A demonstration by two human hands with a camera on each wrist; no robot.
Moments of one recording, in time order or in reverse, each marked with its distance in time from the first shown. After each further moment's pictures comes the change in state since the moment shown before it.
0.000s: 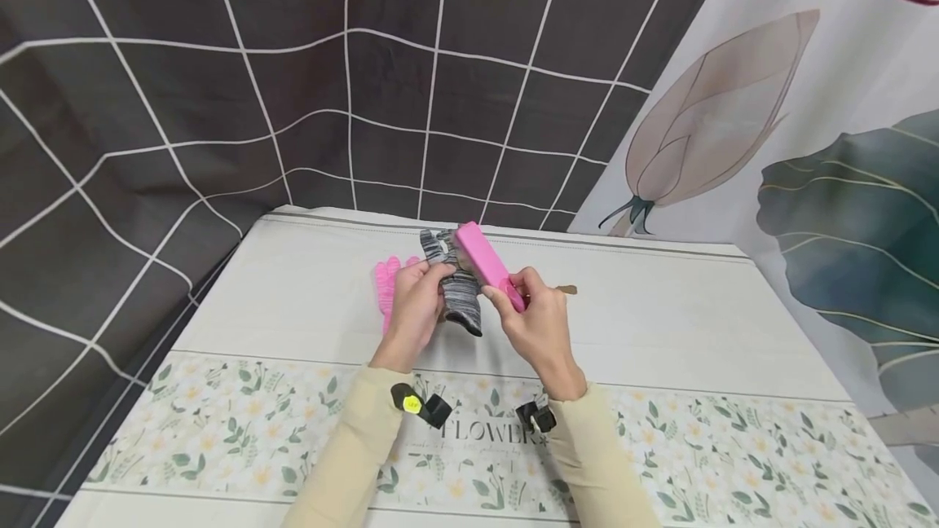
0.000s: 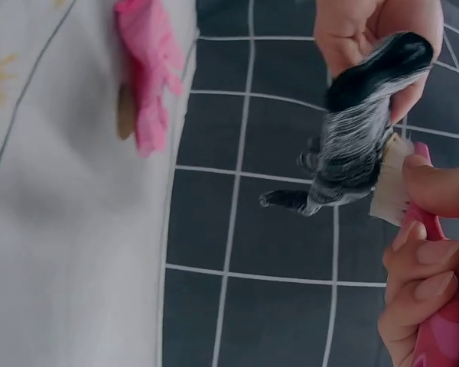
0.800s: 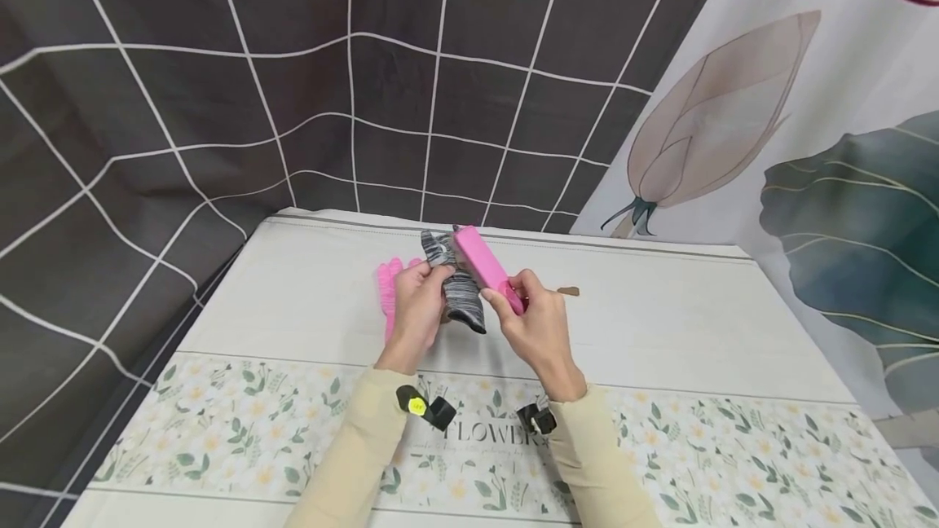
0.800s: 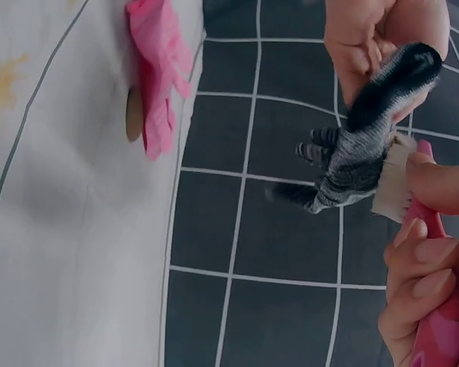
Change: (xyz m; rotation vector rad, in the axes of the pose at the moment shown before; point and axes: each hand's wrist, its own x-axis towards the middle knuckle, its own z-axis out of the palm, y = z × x) left_hand -0.001 -0.004 0.001 0.074 0.080 0.081; right_hand -0.002 0.000 0.003 -0.041 -0.012 -0.010
